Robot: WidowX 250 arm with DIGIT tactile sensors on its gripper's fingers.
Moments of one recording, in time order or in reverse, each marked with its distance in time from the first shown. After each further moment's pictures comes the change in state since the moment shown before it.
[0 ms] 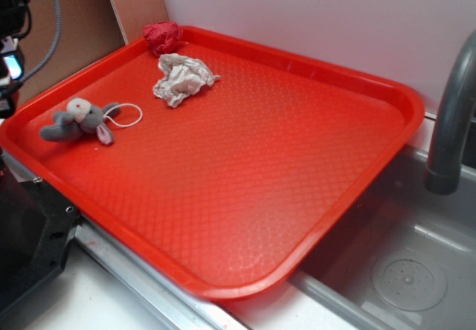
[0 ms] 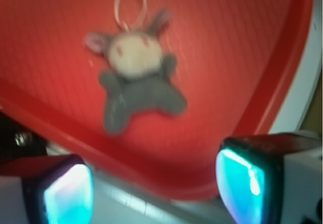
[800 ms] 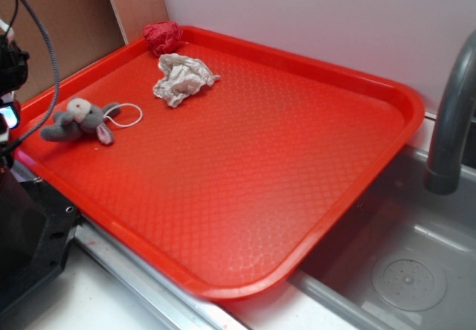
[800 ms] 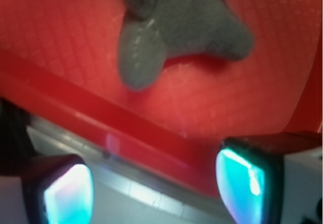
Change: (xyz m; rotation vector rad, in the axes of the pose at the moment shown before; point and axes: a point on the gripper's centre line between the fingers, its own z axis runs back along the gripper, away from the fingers) arm -0.027 -0.019 -0.046 0.001 0.054 0.053
